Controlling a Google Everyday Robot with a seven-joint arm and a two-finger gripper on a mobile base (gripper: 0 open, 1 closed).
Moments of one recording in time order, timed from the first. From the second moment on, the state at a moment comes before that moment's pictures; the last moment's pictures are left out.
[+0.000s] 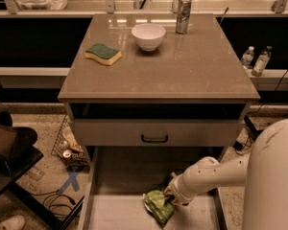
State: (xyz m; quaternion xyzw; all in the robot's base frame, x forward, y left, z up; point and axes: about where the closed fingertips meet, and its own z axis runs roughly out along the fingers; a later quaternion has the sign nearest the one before) arm 0.454 -0.118 0.370 -0.90 0.42 0.01 0.15
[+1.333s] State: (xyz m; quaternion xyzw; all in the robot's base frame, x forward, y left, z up) arm 0.431 -0.122 0.427 -0.90 0.41 0.03 0.16
